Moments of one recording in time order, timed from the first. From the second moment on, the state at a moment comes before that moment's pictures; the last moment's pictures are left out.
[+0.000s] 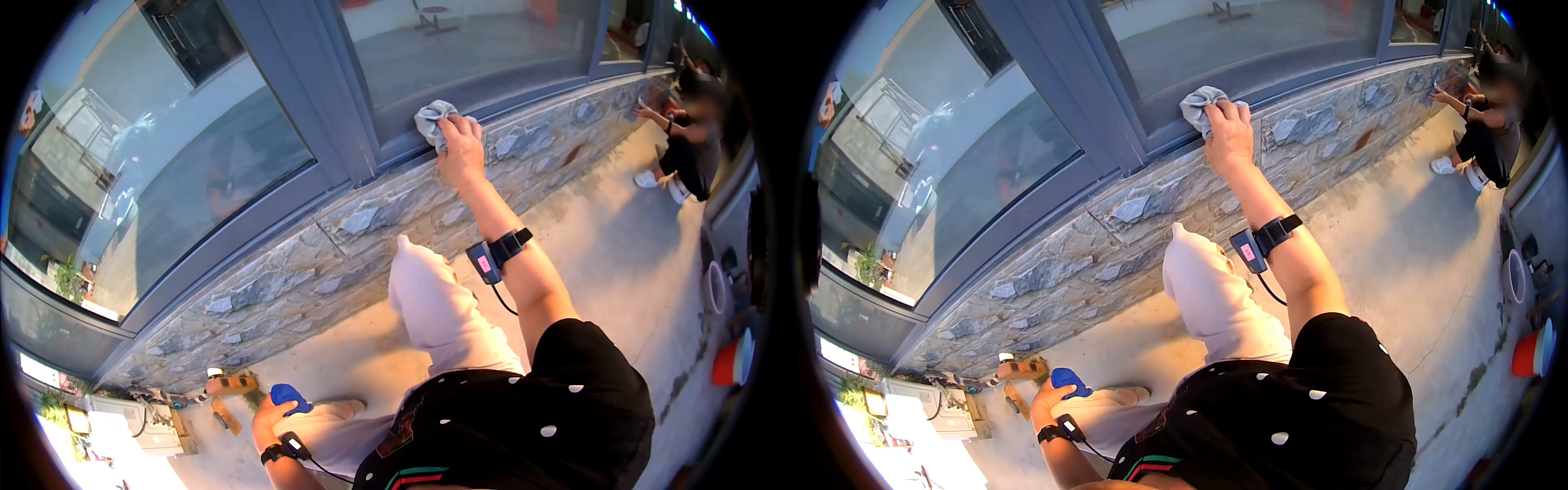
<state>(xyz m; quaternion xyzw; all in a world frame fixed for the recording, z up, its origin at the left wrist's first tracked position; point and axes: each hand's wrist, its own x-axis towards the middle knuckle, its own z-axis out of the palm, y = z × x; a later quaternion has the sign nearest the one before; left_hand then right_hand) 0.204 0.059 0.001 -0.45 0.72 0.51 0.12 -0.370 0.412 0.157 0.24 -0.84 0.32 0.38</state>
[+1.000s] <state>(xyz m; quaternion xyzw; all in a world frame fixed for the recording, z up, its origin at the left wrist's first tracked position) 0.202 0.066 0.009 -0.48 0.73 0.48 0.10 -0.415 0.445 0.071 -0.11 -0.78 0.59 0.17</state>
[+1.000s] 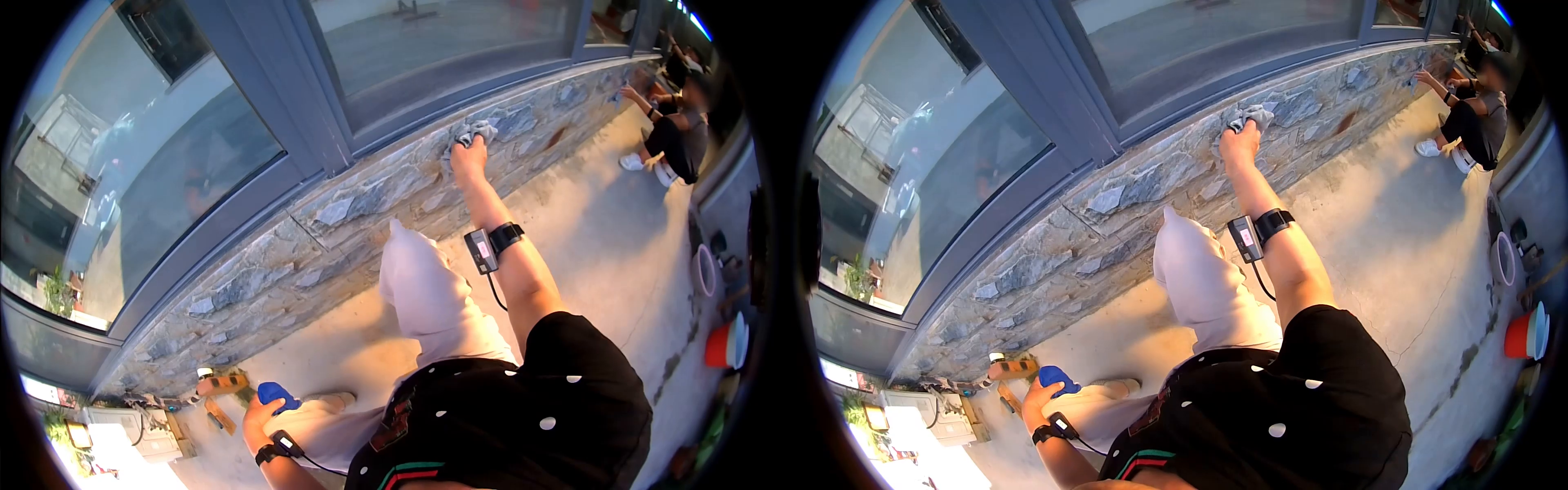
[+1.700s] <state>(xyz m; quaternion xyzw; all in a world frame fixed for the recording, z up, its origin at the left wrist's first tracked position) 0.204 0.064 0.005 -0.49 0.72 0.48 0.09 -0.365 0.395 0.022 0.08 -0.74 0.55 0.36</state>
